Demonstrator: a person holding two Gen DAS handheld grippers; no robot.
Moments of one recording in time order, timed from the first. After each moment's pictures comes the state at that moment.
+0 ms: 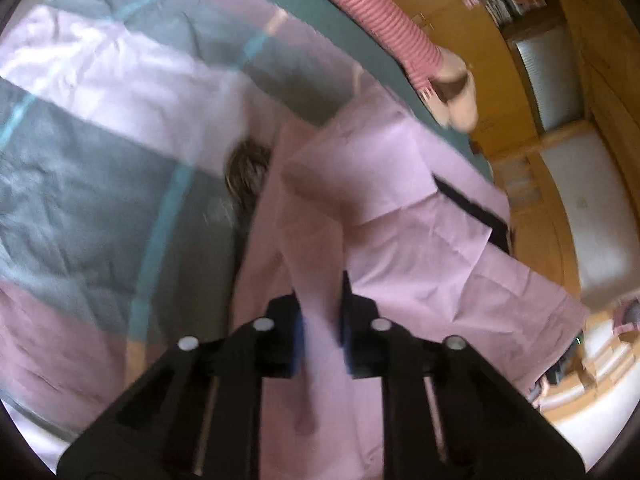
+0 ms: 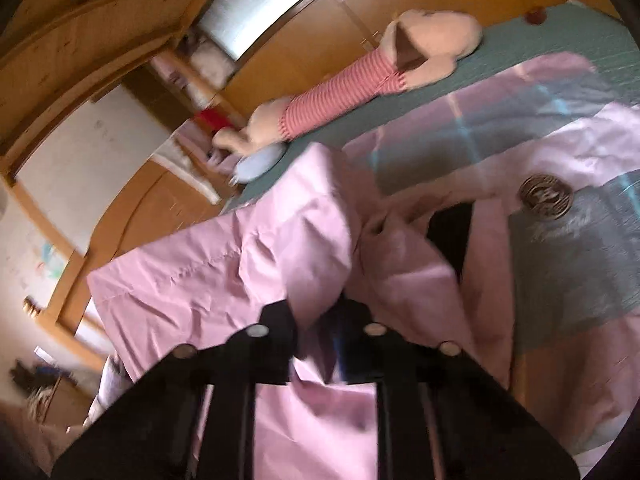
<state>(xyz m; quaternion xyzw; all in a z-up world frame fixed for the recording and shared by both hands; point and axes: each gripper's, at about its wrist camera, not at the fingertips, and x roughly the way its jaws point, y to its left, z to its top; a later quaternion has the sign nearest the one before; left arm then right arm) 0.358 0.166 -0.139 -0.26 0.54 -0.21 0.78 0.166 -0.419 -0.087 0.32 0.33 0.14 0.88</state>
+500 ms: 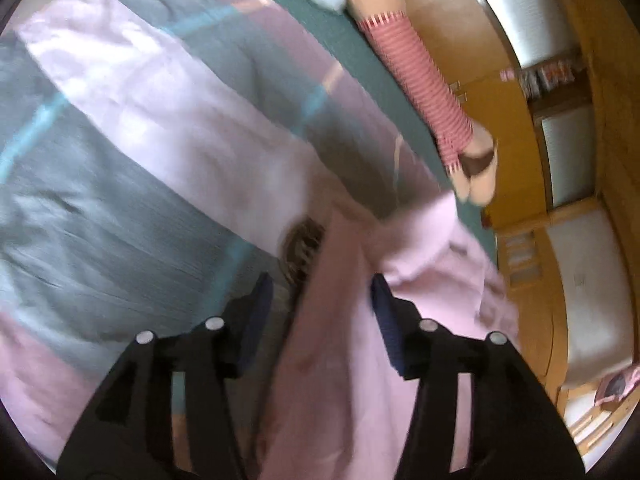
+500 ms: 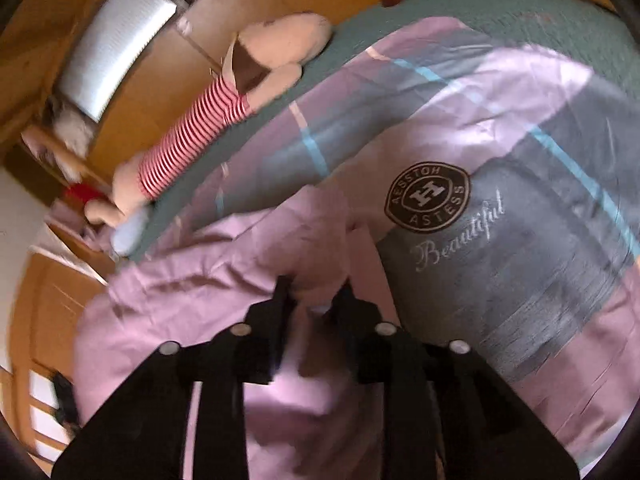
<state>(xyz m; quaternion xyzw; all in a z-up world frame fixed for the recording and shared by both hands) 0.392 0.228 -0.153 -0.34 0.49 -0.14 0.79 0.230 -0.488 -0.167 0.39 0.35 -0.08 0.85</state>
